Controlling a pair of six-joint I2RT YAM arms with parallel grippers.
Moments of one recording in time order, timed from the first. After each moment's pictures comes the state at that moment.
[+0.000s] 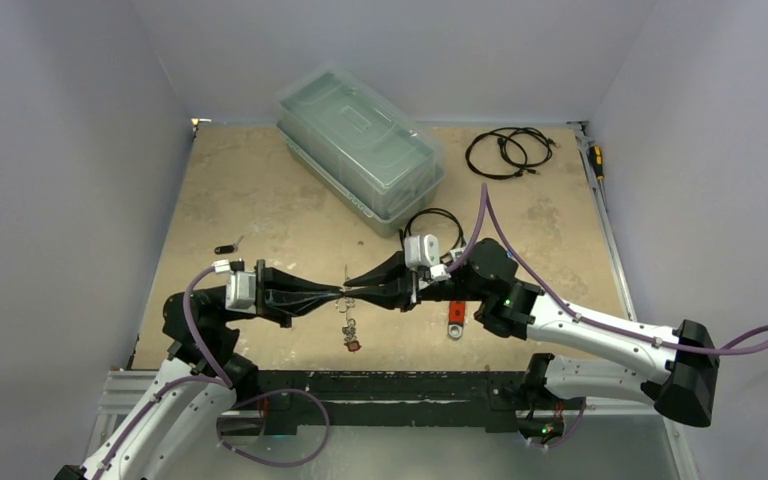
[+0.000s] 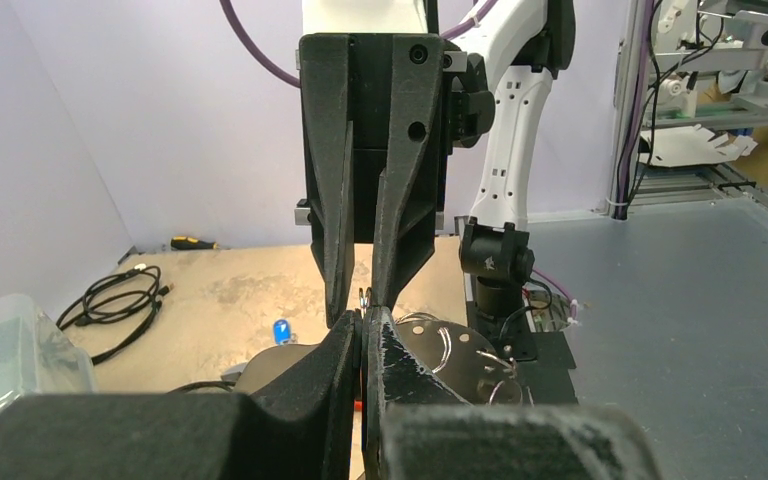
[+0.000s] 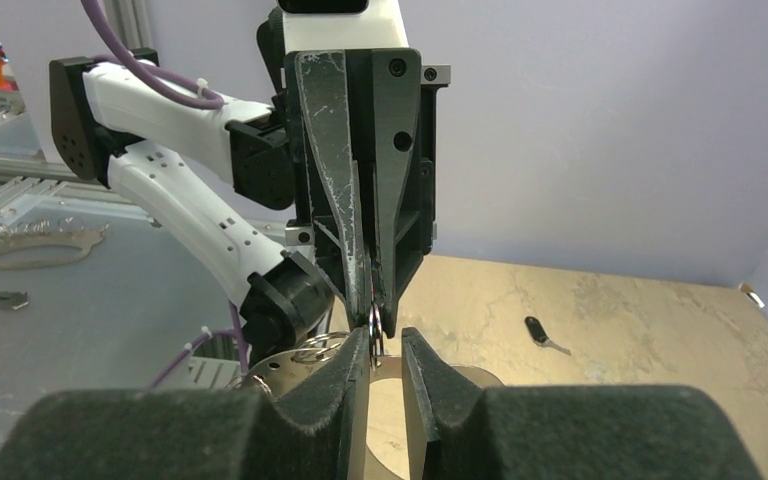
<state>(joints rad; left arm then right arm) -0.48 0.43 0.42 0.58 0.95 -0.36 1.08 1.06 0.79 0.47 -0.52 -0.02</state>
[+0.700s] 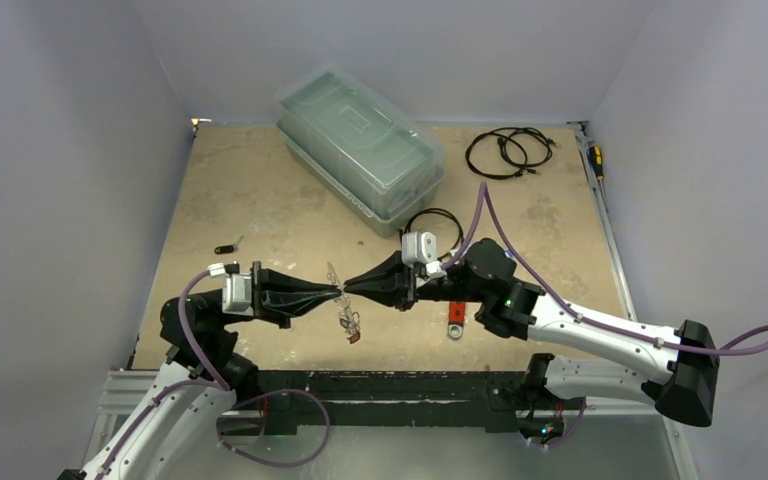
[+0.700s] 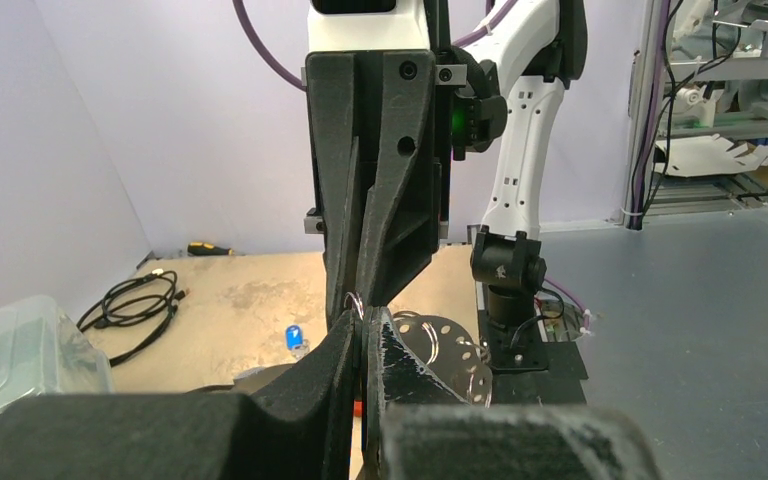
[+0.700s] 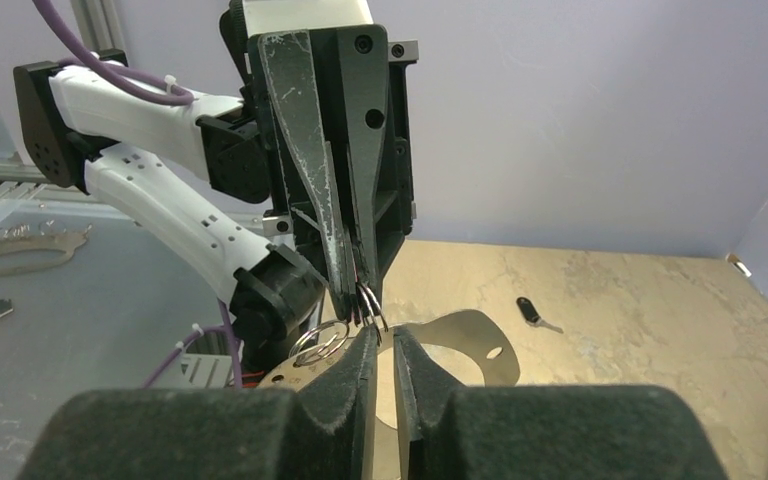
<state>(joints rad) -0.48 0.40 0.41 0.57 0.91 -0.36 1.08 1.05 0.80 0.43 -0.45 -0.02</state>
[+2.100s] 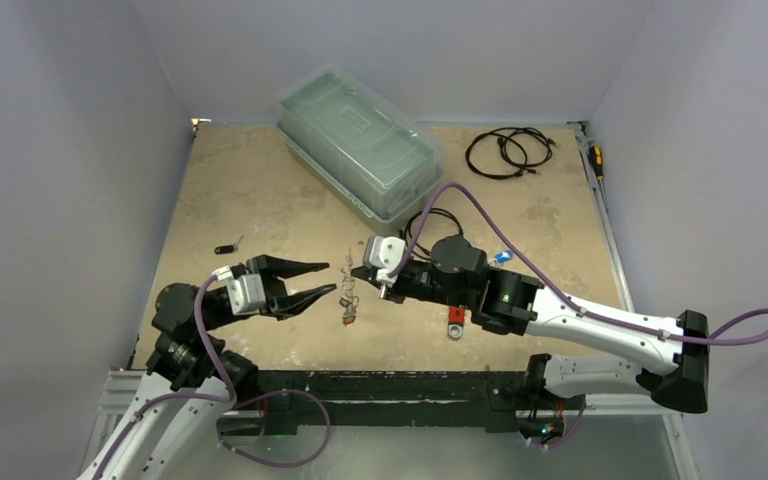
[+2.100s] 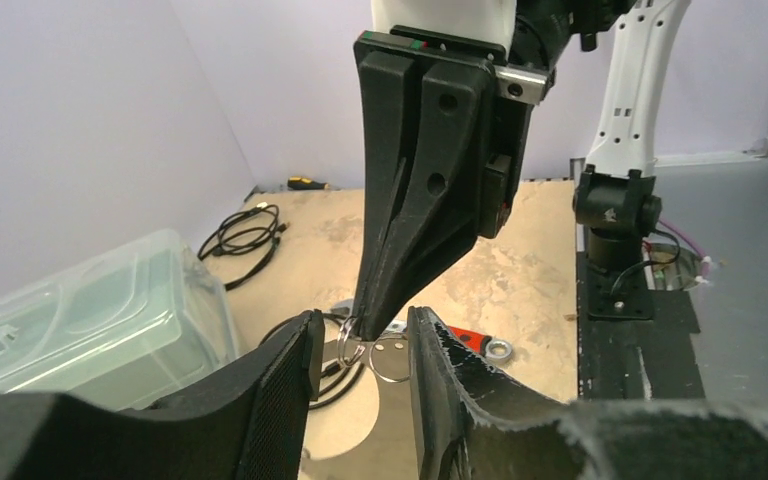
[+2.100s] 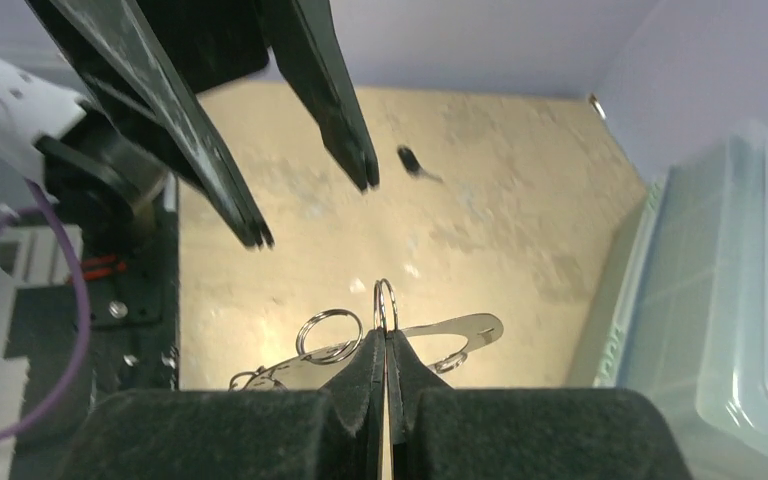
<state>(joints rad) -0.48 0.35 0.54 0.14 0.79 -0.02 1.17 1.11 0.99 -0.01 -0.10 -0.26</state>
